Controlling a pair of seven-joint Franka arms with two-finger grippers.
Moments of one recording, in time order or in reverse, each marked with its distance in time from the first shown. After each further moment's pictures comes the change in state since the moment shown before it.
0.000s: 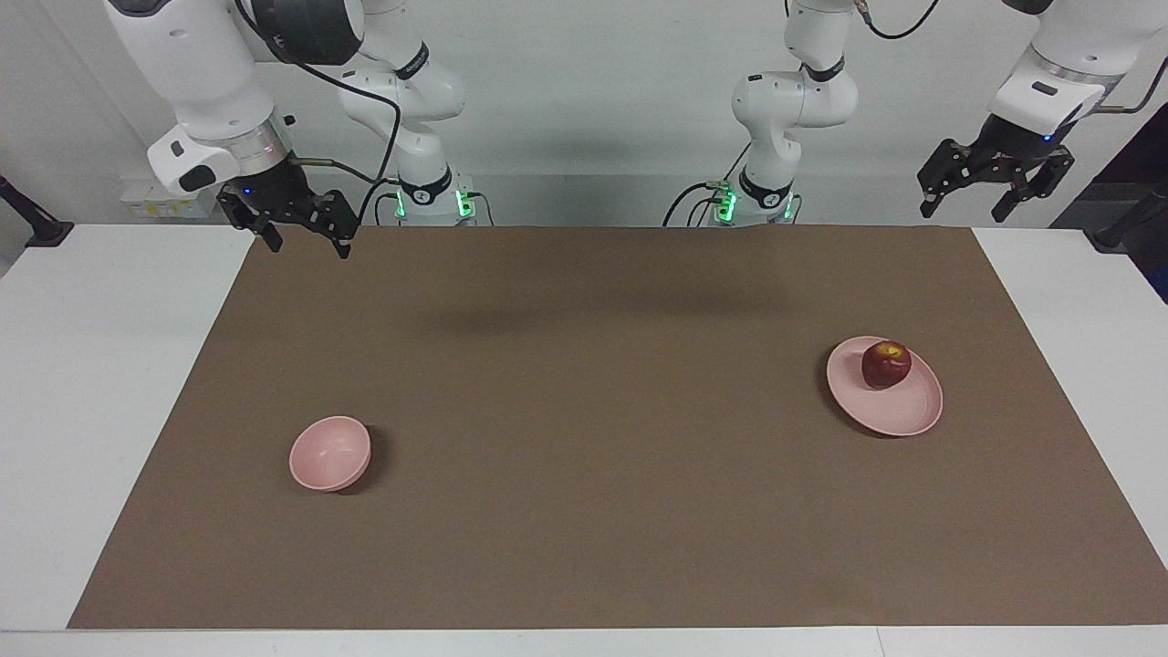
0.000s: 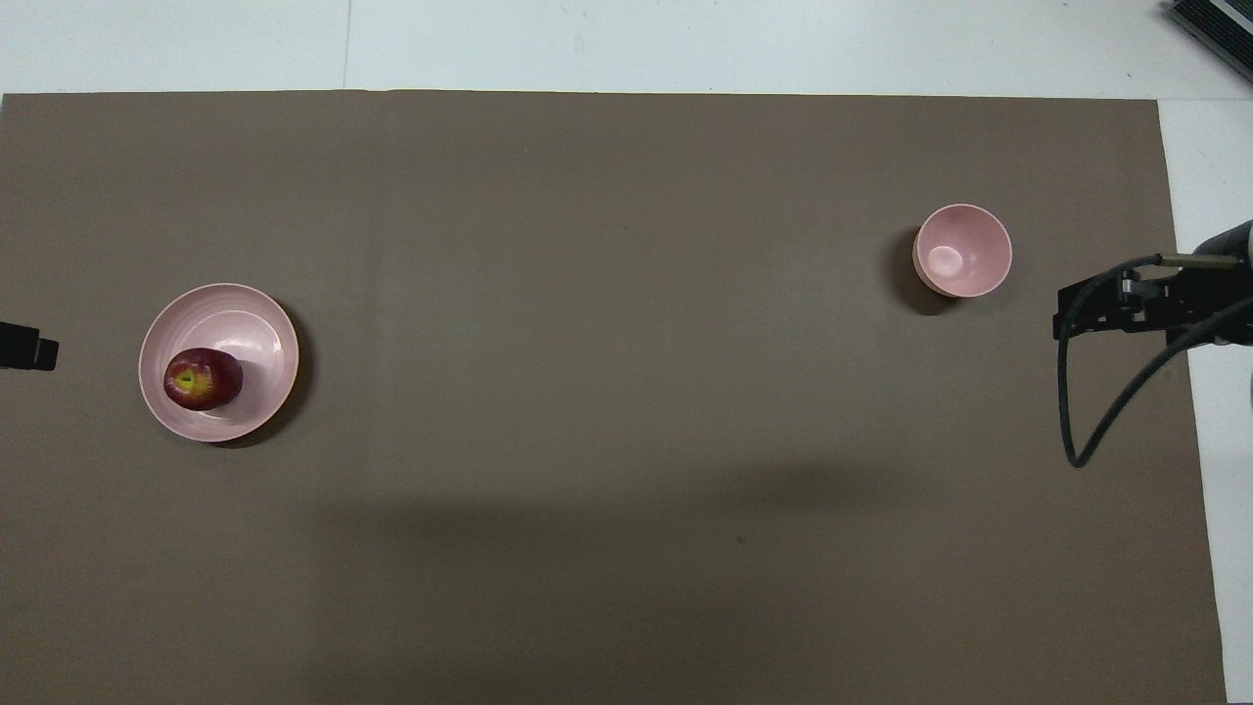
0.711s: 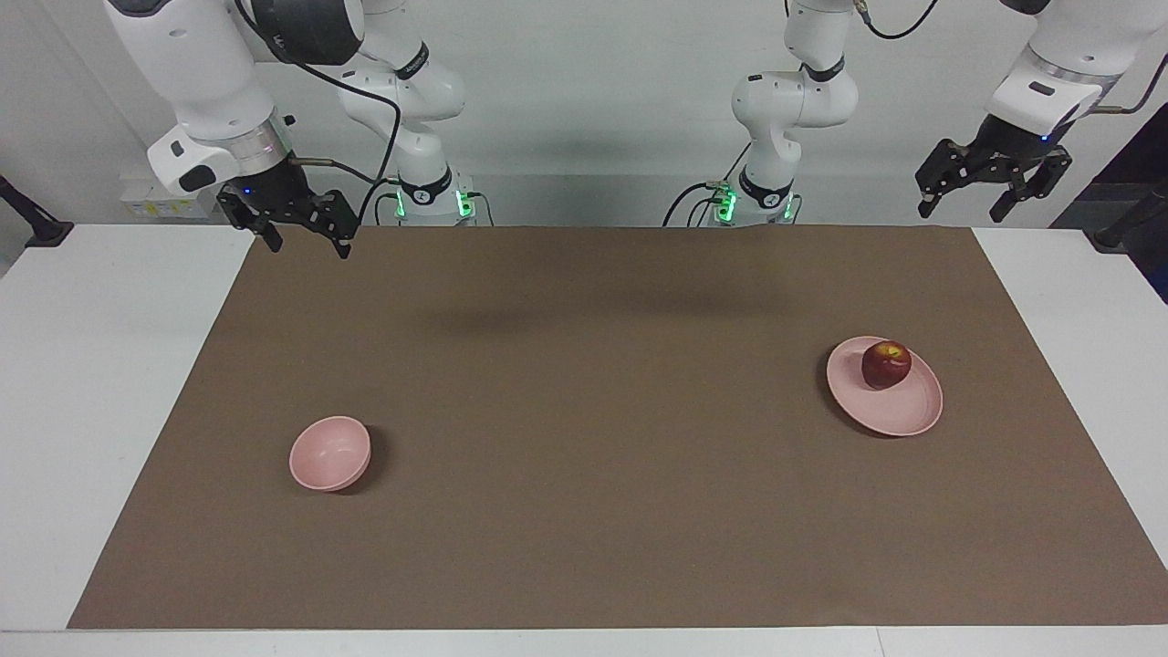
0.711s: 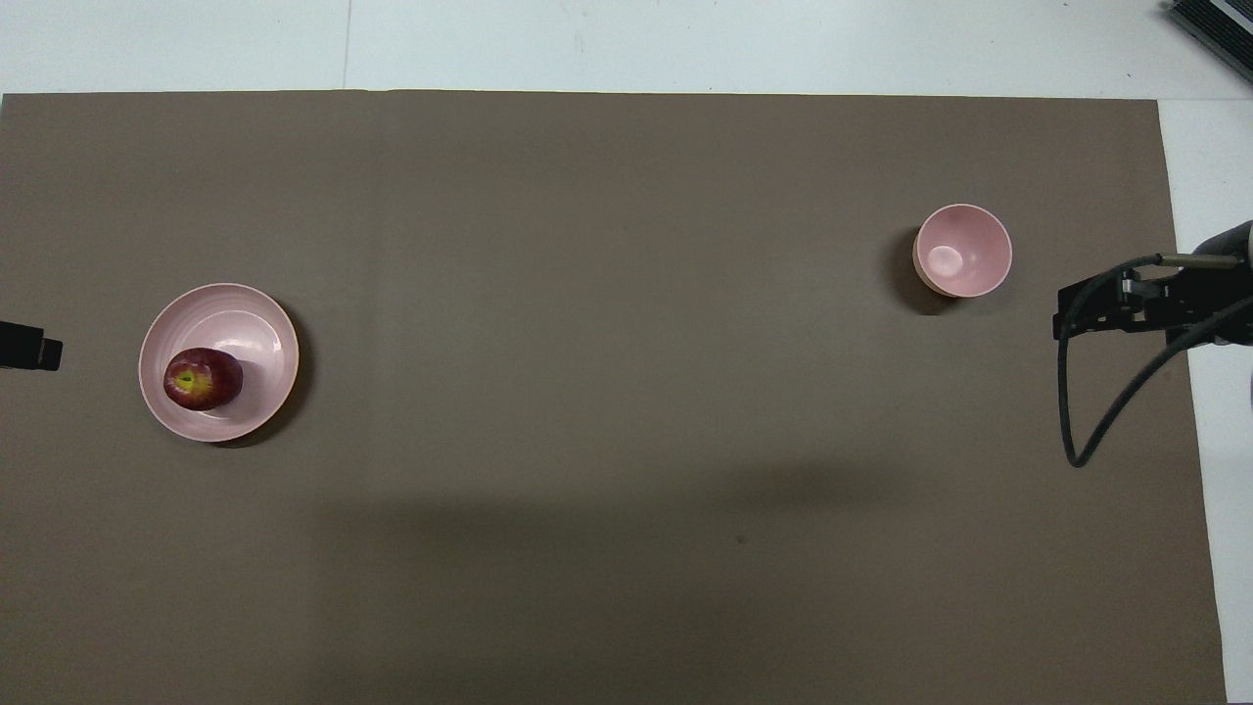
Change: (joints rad) left arm -0.001 0.000 -0.005 0.000 0.000 0.000 -0.003; right arm 0.000 0.000 0.000 0.000 0.000 0.000 0.000
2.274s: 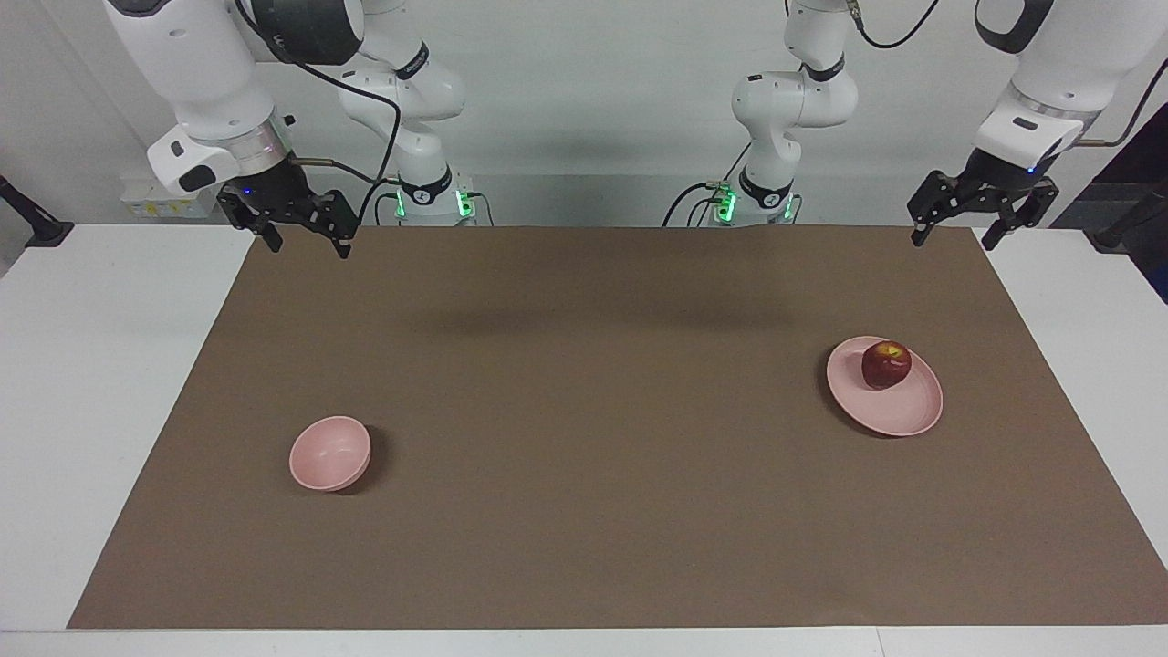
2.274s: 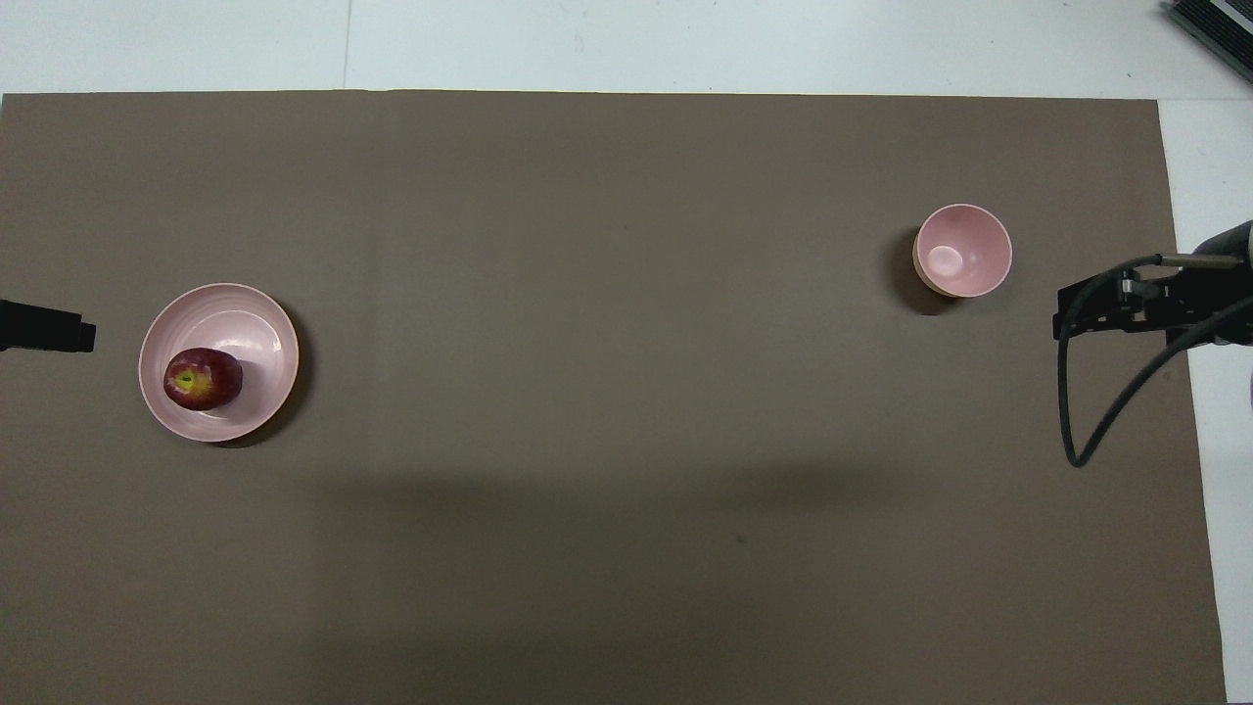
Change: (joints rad) left arm 0.000 -0.005 0.000 -0.158 0.000 0.192 0.000; right arm 0.000 0.000 0.000 0.000 0.000 0.000 0.000
